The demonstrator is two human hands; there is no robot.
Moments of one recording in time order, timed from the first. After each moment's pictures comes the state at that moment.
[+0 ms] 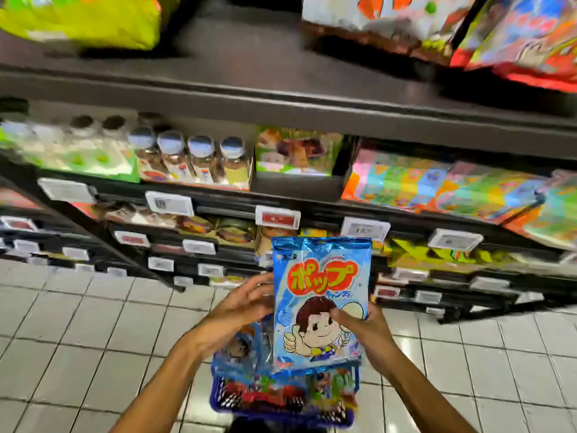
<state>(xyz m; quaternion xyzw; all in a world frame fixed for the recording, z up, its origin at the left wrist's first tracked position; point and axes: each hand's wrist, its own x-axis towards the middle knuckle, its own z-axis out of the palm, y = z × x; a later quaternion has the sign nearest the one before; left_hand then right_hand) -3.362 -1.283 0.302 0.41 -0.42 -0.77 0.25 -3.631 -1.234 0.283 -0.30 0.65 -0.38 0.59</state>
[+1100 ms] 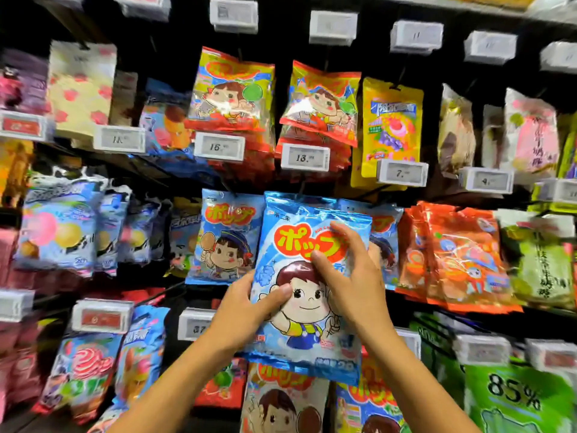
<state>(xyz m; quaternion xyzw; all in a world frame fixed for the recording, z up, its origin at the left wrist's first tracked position) -3.453 -1.397 0.853 0.20 -0.69 -0.40 0.57 -3.627 -1.362 0.894 -0.62 0.46 -0.64 -0.05</state>
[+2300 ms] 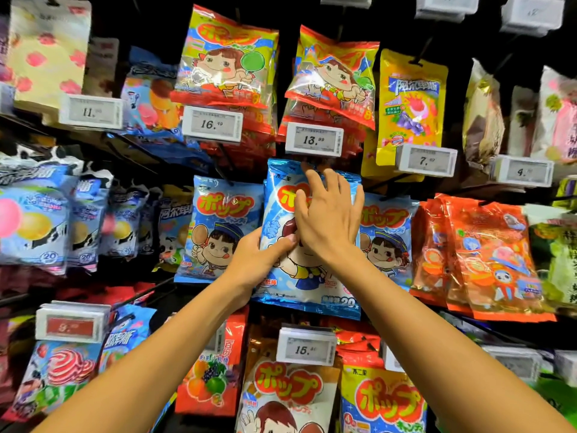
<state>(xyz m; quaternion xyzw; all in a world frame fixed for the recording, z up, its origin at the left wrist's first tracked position) -3.478 -1.484 0.906 0.17 -0.64 -0.45 0.60 -3.597 -1.464 0.975 -0.57 0.58 -0.47 -0.35</state>
